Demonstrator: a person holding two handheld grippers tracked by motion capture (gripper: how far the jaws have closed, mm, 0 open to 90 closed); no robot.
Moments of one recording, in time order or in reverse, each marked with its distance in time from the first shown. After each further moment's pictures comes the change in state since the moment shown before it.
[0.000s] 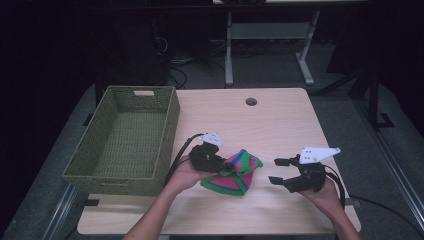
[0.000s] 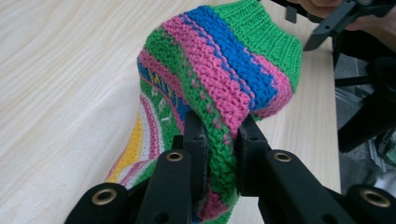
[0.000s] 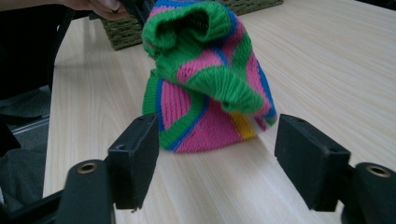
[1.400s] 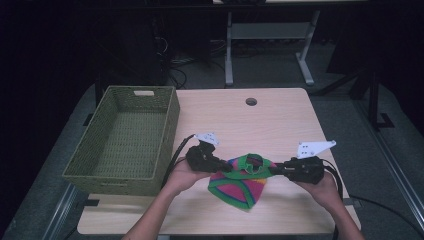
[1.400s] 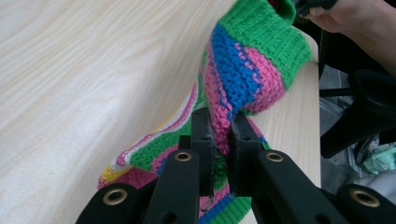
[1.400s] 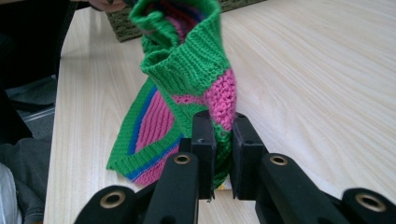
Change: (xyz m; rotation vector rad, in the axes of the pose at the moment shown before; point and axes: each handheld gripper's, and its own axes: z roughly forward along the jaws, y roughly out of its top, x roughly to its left) left arm 0.002 -0.006 -0.008 -0.021 -0.037 -0.069; right arm -0.011 0.008 0.001 0.052 0.041 -0.002
